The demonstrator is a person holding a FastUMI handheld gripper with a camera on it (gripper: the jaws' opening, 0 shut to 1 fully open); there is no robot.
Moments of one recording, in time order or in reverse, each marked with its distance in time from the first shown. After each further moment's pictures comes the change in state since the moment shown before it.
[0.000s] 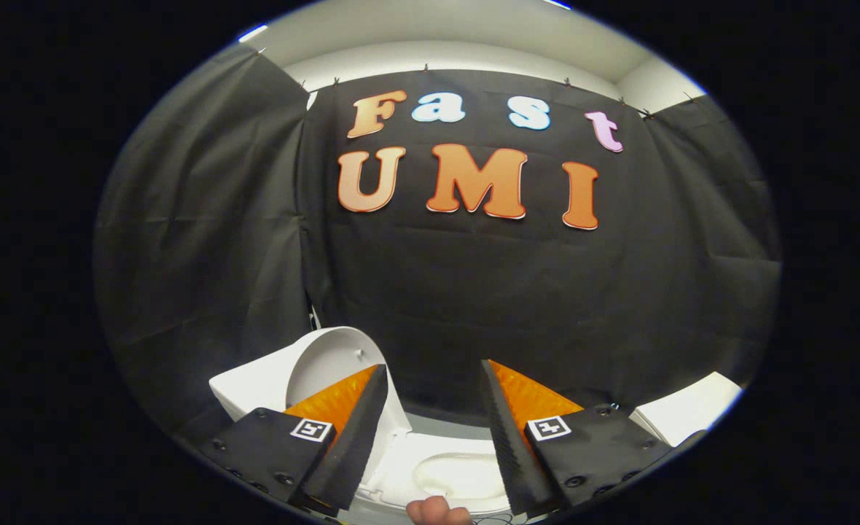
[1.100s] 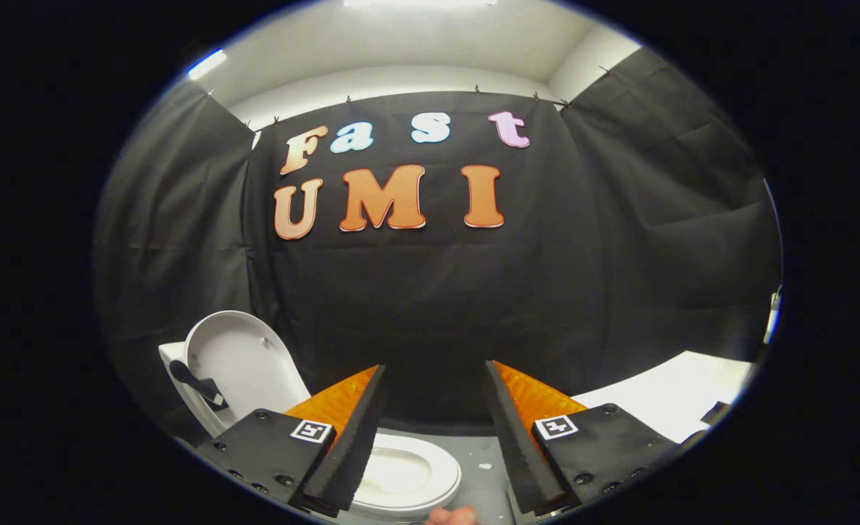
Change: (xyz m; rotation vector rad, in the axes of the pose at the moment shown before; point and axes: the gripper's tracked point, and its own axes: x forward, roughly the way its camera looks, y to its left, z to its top) arm -0.081 -0.252 -0.106 0.115 -0.076 -0.110
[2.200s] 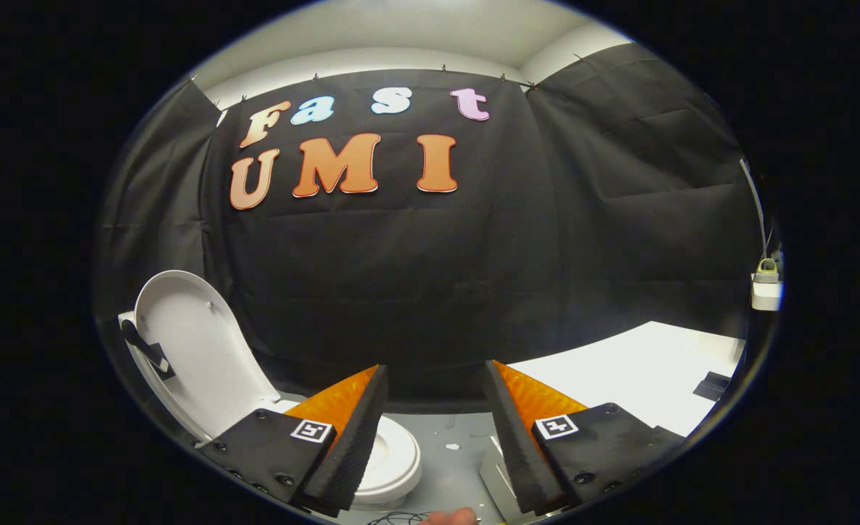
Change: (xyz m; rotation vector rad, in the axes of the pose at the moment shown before) arm 0.000 -0.059 -0.059 -0.026 0.065 -0.163
